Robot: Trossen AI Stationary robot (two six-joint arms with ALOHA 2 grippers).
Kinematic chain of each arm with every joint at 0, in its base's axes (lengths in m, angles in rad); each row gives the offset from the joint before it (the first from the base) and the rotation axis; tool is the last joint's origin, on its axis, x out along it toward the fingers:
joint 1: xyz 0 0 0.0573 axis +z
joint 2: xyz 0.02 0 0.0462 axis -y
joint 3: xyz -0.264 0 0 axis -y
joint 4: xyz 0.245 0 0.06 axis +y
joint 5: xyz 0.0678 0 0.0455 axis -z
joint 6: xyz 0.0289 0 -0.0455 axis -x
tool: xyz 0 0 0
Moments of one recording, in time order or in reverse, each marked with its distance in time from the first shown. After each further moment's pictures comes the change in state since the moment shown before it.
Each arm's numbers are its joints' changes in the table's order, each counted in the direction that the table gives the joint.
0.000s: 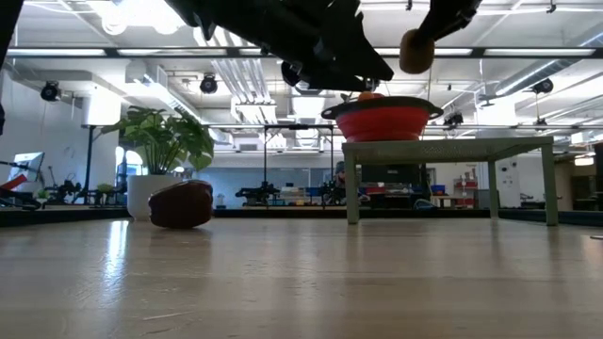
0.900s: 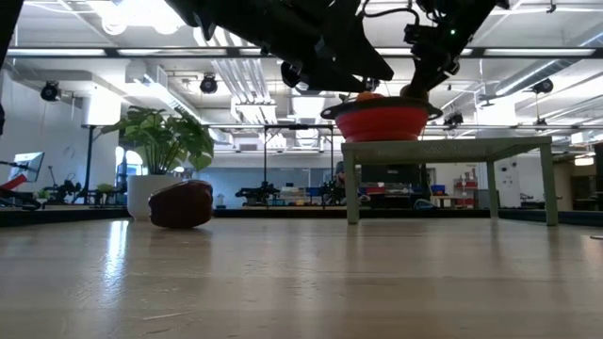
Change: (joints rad) left arm 0.000 0.000 0.000 0.001 0.000 0.025; right arm -0.482 -0.164 -0.010 -0.069 -0.288 0.159
